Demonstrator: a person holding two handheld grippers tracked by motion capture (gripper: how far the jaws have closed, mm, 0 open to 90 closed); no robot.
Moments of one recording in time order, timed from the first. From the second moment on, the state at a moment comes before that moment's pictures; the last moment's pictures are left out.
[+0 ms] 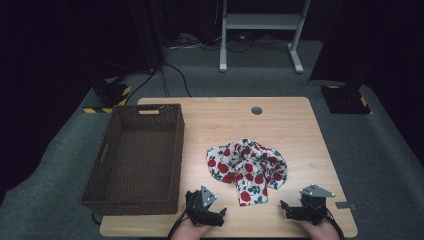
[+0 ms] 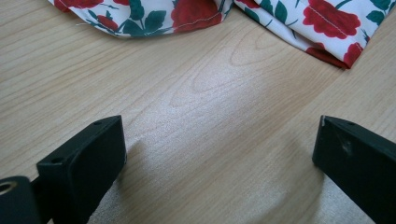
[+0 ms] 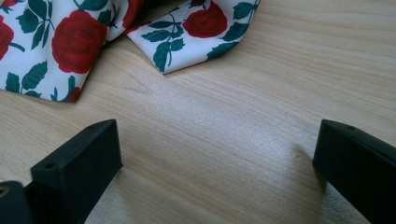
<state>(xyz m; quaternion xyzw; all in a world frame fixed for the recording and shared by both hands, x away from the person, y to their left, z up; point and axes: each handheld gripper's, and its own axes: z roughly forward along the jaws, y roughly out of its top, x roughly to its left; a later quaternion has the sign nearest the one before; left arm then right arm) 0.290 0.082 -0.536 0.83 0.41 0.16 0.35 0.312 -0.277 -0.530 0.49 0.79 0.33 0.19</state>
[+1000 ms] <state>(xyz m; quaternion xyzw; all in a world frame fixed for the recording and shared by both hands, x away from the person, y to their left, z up) 0.292 0.081 -0.536 0.83 0.41 0.16 0.35 0.340 -0.228 -0.522 0.46 0.80 0.32 0.22</state>
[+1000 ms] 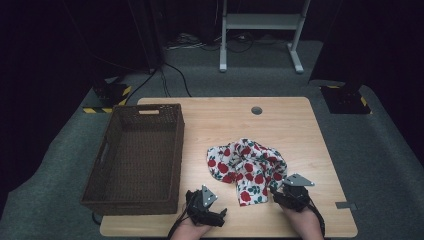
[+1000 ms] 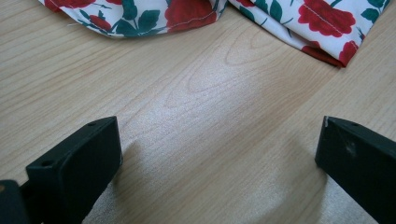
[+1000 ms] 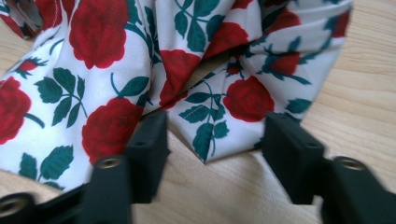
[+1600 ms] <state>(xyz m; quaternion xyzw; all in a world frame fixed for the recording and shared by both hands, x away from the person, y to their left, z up) 0.291 0.081 -0.536 0.83 0.41 0.16 0.35 0.331 -0.267 -0.521 0.48 0.79 0.30 0.23</state>
